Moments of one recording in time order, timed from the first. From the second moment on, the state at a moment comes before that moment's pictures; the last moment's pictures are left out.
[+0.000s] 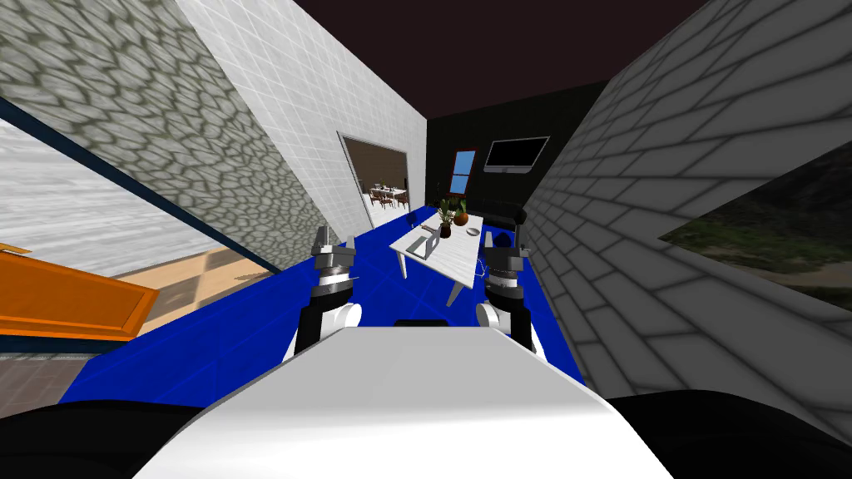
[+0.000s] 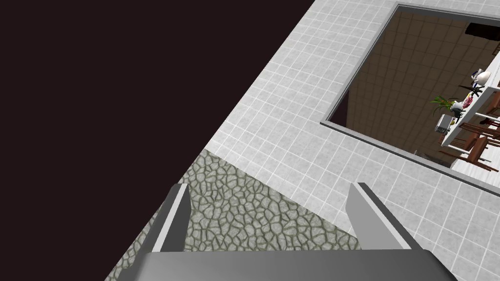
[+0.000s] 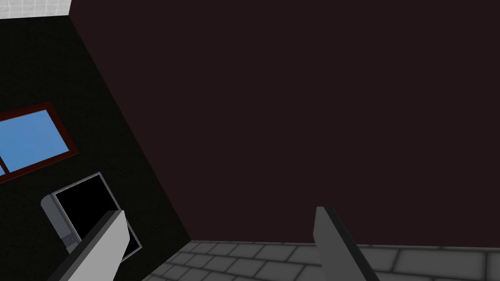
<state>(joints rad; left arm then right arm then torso) 0.51 -0.03 0.00 -2.36 0.11 -0.35 0.07 0.48 -0.05 0.06 -2.37 -0.04 -0.49 -0.14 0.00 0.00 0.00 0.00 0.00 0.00</state>
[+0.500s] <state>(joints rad) 0.51 -0.03 0.00 -2.36 0.11 -0.35 0.07 0.48 -0.05 0.06 -2.37 -0.04 -0.49 -0.14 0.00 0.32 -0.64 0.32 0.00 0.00</state>
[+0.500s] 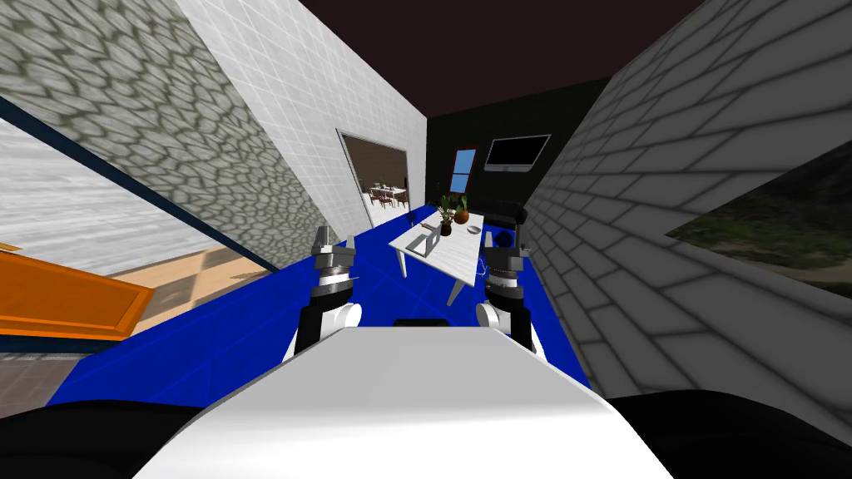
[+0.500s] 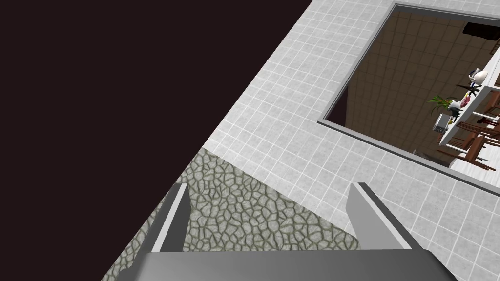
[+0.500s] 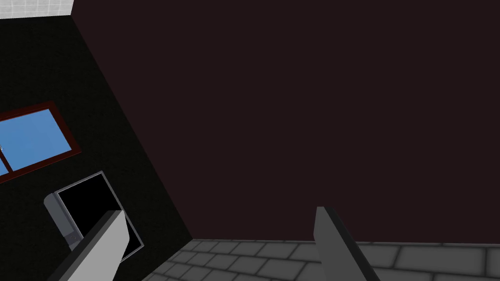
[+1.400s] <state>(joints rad) 0.50 0.08 0.00 -2.36 0.09 -0.32 0.07 0.48 -0.05 0.06 -2.37 -0.04 -0.49 -0.14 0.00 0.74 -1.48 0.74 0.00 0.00</state>
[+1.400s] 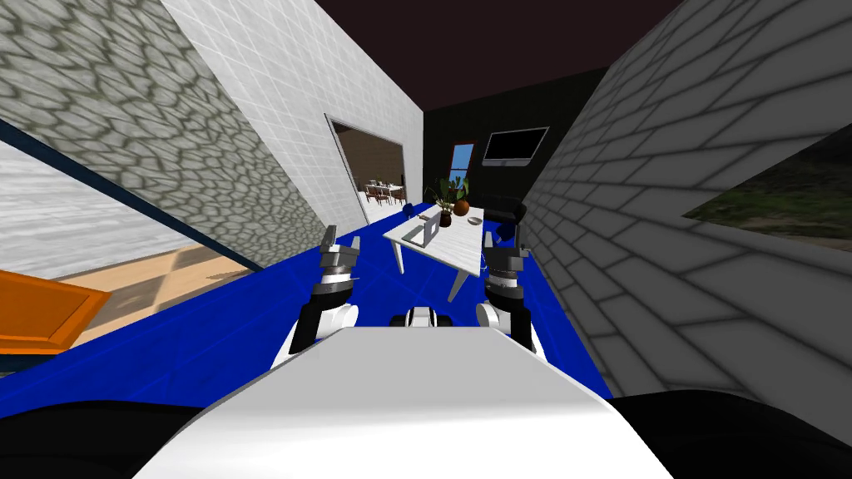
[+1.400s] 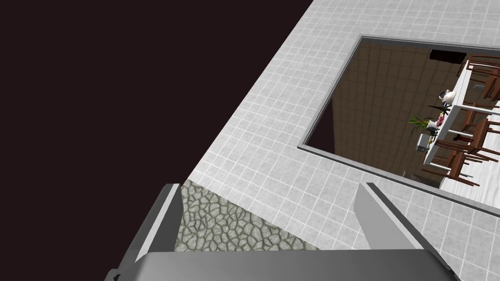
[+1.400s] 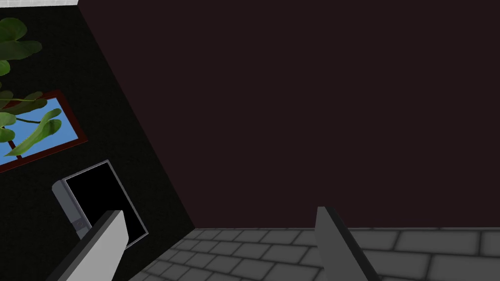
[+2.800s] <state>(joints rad) 0.41 0.23 -0.07 -2.28 -0.04 -0.04 0.02 0.48 -0.05 0.06 -2.37 -0.04 -0.49 -0.14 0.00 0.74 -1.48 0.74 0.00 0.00</state>
